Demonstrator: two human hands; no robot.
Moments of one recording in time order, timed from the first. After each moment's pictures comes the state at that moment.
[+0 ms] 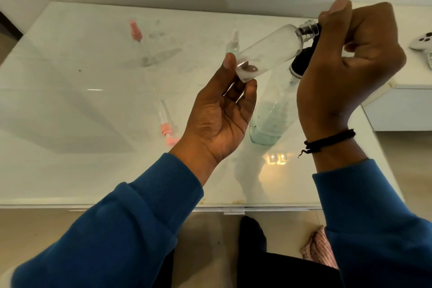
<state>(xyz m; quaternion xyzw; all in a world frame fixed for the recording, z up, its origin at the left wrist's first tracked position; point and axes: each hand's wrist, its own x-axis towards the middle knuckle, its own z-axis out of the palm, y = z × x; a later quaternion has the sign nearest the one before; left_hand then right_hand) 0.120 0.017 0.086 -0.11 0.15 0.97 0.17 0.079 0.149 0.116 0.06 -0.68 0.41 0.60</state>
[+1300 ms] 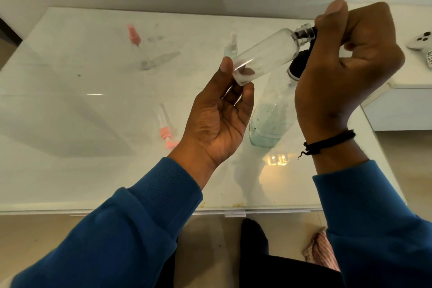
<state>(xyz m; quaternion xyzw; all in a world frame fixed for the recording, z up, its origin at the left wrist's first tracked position) 0.119 0.015 0.085 -0.11 0.15 0.97 0.17 0.077 0.151 0.114 0.06 -0.68 0.42 0.60</state>
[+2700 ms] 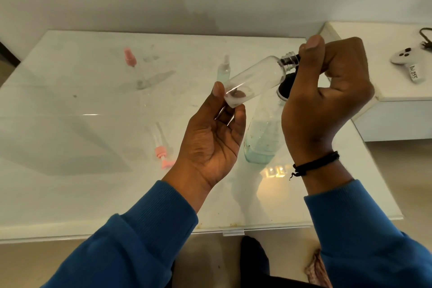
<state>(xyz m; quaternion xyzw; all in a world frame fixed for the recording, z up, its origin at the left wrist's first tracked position) 0.116 0.015 0.076 -0.10 0.13 0.97 0.18 0.083 0.151 0.111 0.03 -0.71 0.41 0.58</state>
